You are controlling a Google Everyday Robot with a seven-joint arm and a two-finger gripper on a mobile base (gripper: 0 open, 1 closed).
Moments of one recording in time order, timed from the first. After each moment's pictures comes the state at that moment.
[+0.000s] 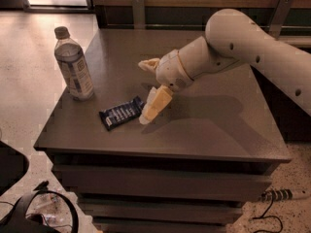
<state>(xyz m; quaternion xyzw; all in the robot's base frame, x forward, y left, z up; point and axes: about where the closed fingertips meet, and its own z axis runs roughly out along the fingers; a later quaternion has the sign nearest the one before) 0.564 0.032 0.848 -0.67 0.60 0.27 0.36</state>
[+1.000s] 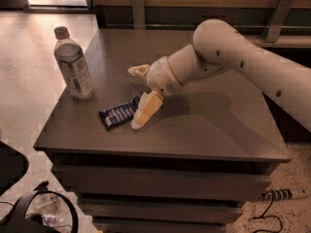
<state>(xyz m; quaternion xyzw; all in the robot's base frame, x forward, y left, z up) 0.563 0.059 0.828 -0.67 0.57 0.30 0.36</state>
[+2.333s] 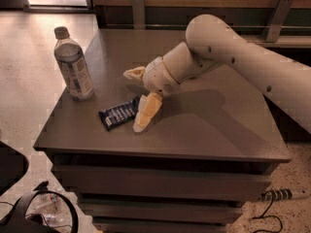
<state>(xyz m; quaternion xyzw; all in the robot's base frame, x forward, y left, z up) 0.556 0.064 0.822 -0.72 0.55 0.29 0.32</state>
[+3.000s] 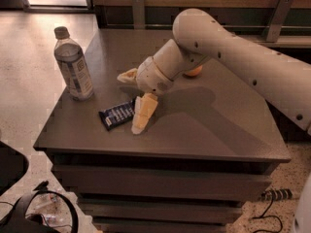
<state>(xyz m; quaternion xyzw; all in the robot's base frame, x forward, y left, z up) 0.550 0.073 0.816 -0.75 0.54 0.28 0.28</state>
